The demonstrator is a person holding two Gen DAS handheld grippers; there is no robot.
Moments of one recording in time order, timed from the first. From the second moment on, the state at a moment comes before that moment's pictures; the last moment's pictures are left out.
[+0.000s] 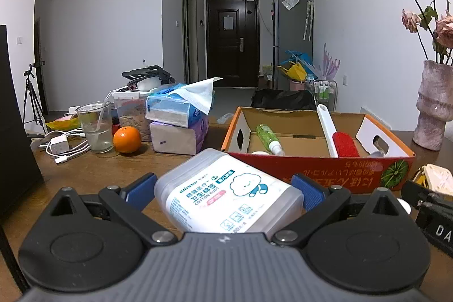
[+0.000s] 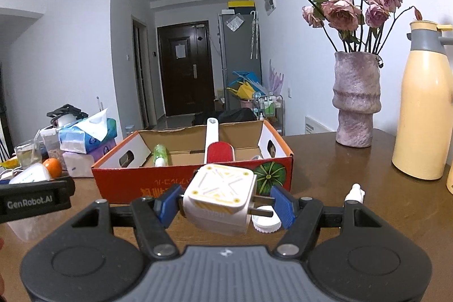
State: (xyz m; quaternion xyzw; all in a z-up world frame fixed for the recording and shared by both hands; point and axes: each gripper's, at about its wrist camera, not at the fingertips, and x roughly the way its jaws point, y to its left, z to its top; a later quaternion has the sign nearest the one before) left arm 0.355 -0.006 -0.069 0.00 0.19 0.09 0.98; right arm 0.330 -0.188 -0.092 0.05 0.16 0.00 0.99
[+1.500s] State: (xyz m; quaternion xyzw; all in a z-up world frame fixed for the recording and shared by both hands) left arm 0.461 -0.028 -0.047 -0.04 0.17 0.08 0.98; right arm 0.437 -0.197 -0.090 0.05 0.14 -0.01 0.99
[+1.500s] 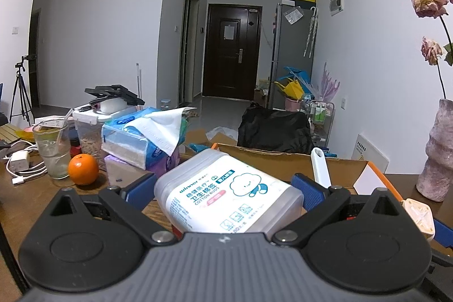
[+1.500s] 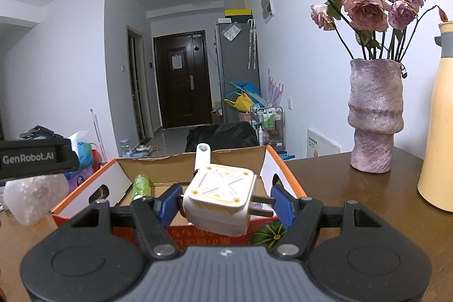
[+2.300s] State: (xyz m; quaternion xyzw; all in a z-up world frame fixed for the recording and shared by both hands) left arm 0.523 -0.036 -0.051 -0.04 0.17 0.08 0.98; right arm 0.493 -0.190 -0.093 0.04 0.15 -0.01 0.99
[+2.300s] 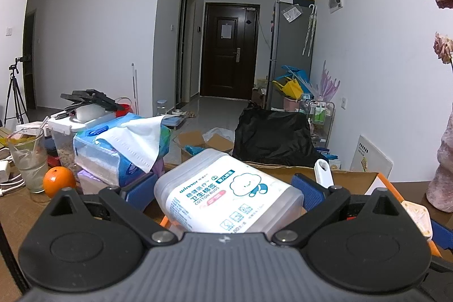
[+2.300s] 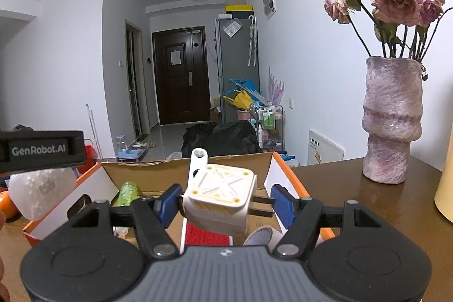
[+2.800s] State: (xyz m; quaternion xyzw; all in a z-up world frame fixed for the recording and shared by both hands) left arm 0.551 -0.041 -0.060 -0.02 0.18 0.08 0.98; right arm 0.522 -0.194 -0.093 0.04 0.16 -0.02 0.99
